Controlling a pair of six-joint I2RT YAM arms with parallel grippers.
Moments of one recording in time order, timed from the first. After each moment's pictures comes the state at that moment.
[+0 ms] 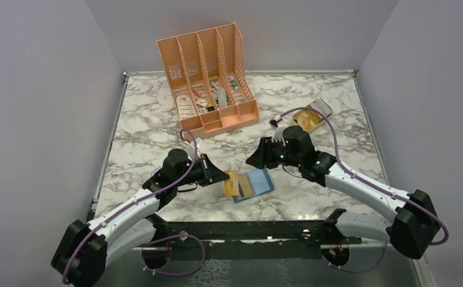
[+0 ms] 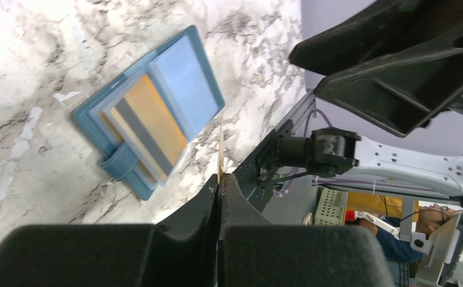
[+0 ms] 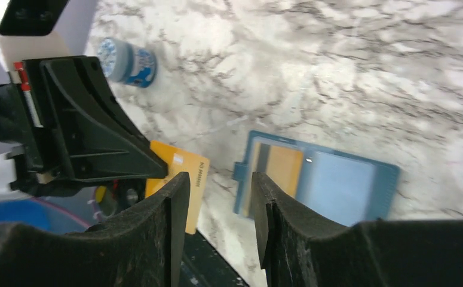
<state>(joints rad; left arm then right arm) -0.58 0.87 0.32 0.16 0.49 -1.01 0.73 1.16 0.74 -0.08 -0.27 0.62</state>
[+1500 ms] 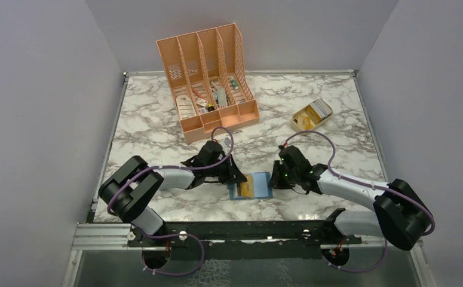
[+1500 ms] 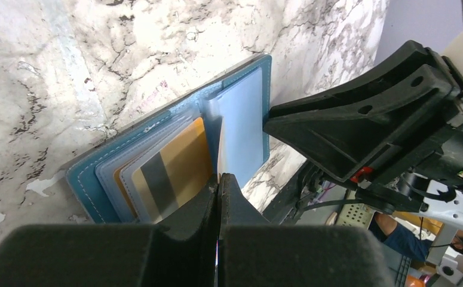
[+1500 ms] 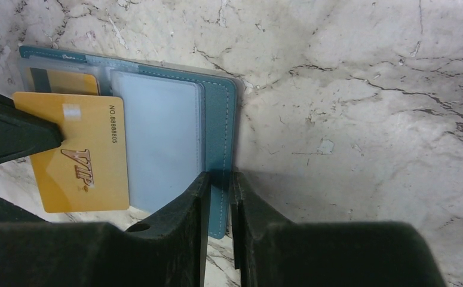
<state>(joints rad) -0.73 1.54 0.53 0.35 0.43 -1.02 0.69 1.25 0.49 -0.21 -0.04 0.64</state>
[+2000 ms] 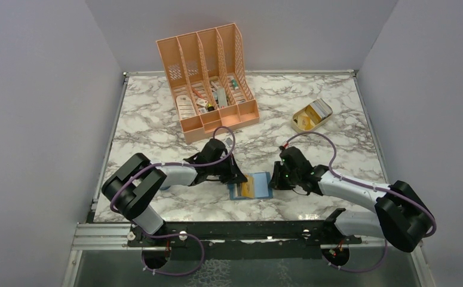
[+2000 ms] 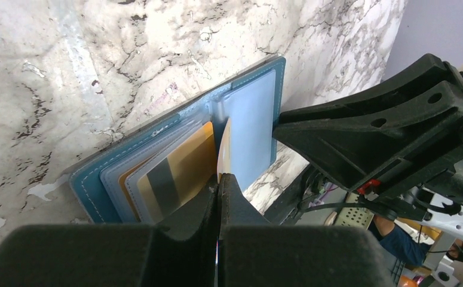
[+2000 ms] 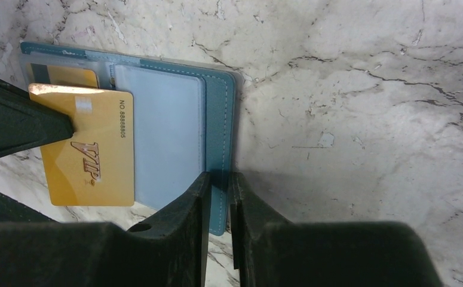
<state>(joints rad) -0.73 1.59 0.58 0.28 0.44 -1.02 0.69 1.23 0.48 -0.20 -0.05 0.66</state>
